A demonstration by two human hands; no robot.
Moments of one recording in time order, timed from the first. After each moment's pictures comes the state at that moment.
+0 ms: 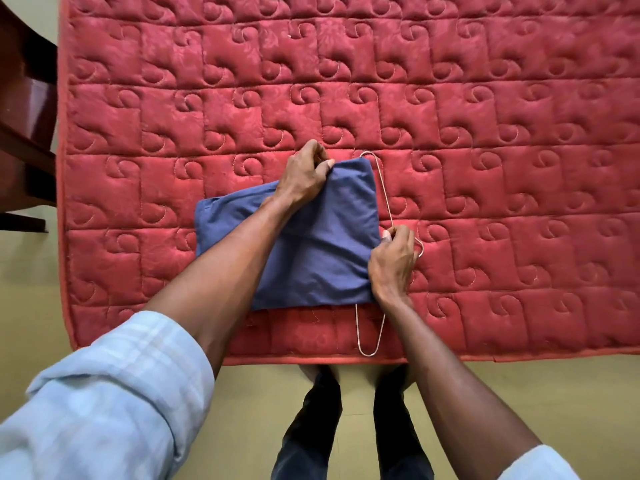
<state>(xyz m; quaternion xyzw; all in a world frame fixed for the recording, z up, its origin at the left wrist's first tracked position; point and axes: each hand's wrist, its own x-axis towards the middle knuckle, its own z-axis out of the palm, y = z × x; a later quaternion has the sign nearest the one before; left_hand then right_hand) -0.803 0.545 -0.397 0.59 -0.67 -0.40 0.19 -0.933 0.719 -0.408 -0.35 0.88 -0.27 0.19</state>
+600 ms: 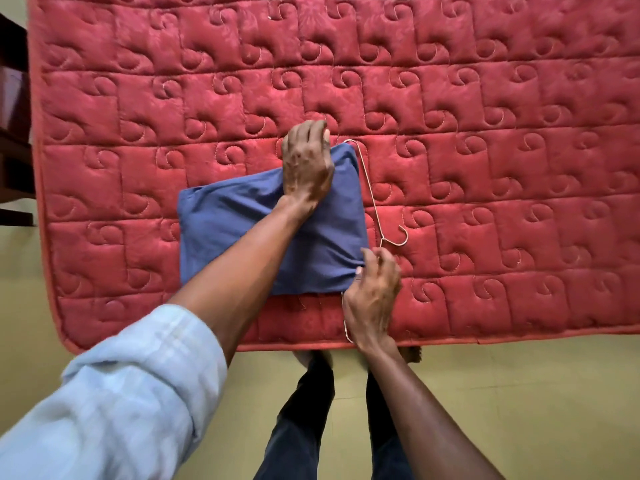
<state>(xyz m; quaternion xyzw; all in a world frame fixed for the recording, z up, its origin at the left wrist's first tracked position) -0.847 0.569 -0.405 0.60 -0.74 -0.12 0.29 -0.907 0.801 -0.398 -0.46 0.85 -0.21 0.13</state>
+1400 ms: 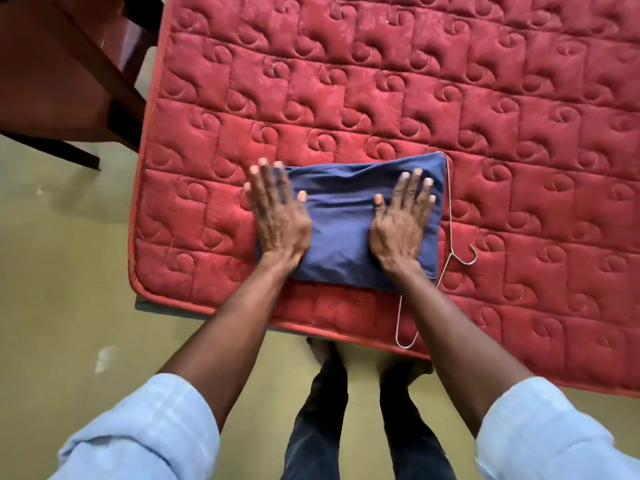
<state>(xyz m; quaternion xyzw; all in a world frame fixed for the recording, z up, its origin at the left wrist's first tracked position) -0.664 0.668 -0.420 0.74 -0.66 -0.04 0.11 -0.861 0.675 -0.425 -0.62 0.77 -0.08 0.11</state>
